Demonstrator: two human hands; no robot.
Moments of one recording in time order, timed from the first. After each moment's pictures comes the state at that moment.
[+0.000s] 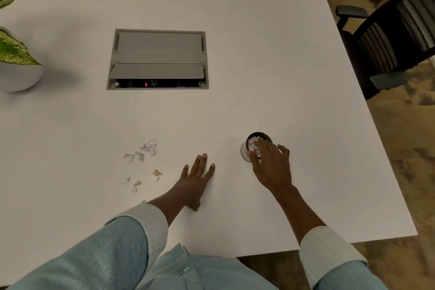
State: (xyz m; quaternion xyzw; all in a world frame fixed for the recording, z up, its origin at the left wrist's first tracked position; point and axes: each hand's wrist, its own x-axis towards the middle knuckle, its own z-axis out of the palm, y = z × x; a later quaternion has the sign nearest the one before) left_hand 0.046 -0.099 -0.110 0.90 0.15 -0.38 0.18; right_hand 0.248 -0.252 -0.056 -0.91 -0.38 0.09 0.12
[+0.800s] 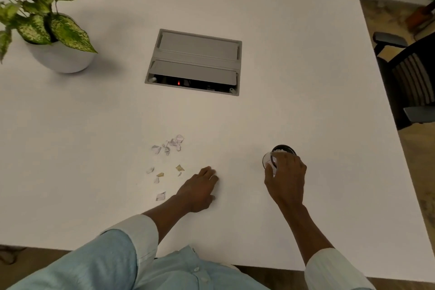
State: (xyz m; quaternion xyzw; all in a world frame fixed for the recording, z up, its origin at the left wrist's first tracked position) left_hand -0.007 -0.087 -0.110 0.91 0.22 -0.21 0.28; right_hand 0.216 -0.236 -0.045 -0.91 -0.39 0.02 0.14
